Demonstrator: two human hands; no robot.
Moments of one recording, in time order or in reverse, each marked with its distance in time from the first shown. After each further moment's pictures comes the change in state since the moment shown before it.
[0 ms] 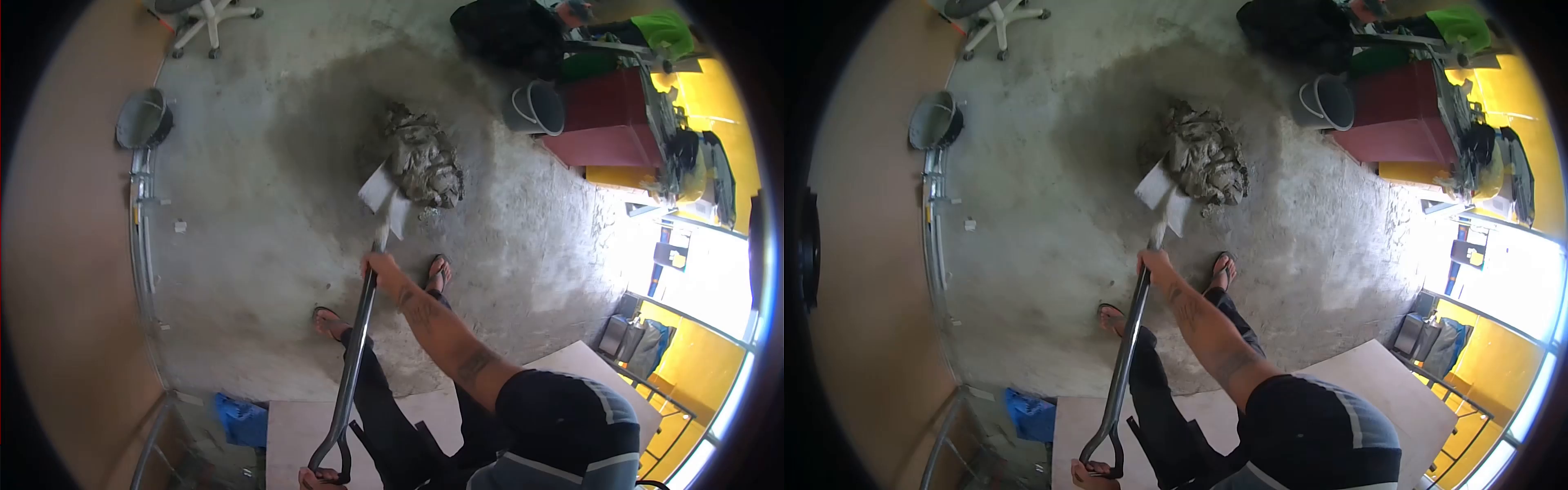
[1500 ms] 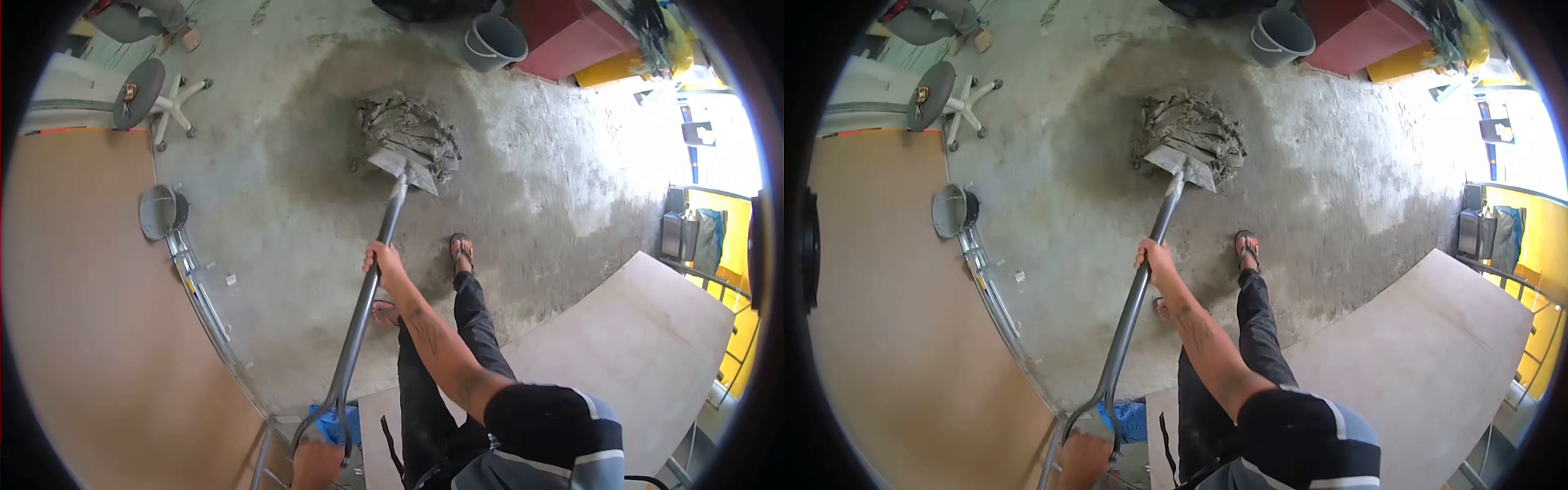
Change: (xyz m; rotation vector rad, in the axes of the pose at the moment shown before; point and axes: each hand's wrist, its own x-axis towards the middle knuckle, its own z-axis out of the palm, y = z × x) left_hand 0.049 0.236 0.061 2.092 -1.398 1.533; right_hand -0.124 -0.063 0.047 0.666 -0.029 -0.235
